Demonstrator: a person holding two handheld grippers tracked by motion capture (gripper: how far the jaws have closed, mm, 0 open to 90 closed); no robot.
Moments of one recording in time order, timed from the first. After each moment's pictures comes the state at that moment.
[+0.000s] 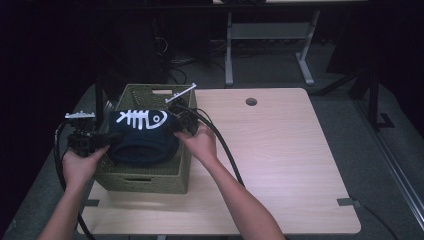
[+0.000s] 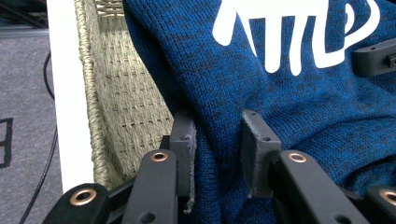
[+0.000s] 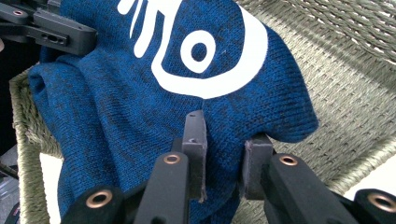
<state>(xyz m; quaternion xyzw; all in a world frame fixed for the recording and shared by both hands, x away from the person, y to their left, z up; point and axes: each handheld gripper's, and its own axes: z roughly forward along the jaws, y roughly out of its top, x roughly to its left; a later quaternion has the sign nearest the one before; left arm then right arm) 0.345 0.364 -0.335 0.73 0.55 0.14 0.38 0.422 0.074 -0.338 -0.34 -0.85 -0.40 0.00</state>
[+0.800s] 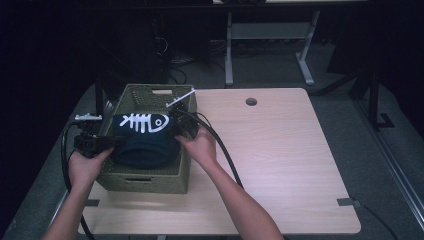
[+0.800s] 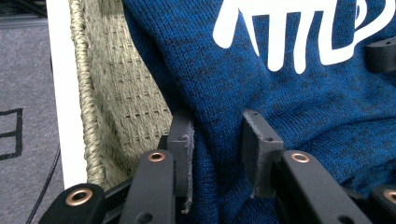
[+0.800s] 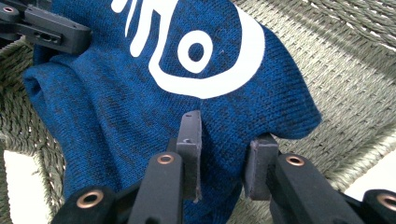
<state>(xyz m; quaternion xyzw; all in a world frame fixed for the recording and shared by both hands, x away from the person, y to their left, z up) 0.354 0.360 -0.351 0.74 0.55 0.14 0.35 0.424 0.076 -0.355 -0.35 -0.86 -0.38 -0.01</state>
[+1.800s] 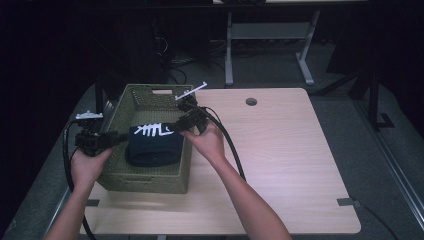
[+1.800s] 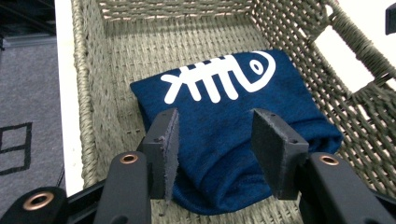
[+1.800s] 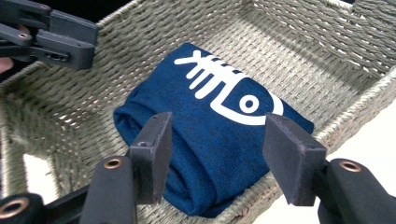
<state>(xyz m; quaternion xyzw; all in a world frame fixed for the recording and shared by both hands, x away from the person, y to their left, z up) 0.352 0.351 -0.343 0.74 0.55 0.17 0.36 0.425 0.050 -0.335 -0.35 -0.84 -0.41 -0.02</state>
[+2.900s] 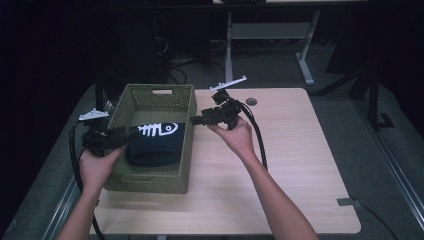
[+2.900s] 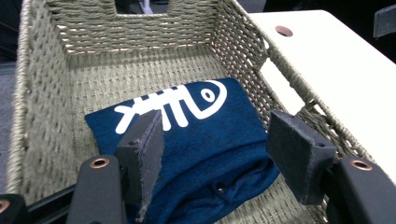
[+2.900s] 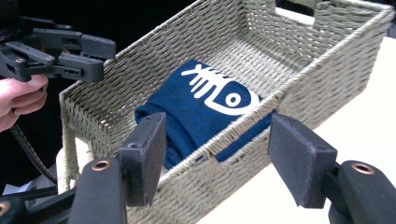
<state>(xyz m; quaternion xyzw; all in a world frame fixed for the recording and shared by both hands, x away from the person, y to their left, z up) 0.337 0.317 -0.327 0.73 0.52 0.17 0.42 0.424 -0.037 -0.319 -0.34 -0.81 -0.48 0.02</state>
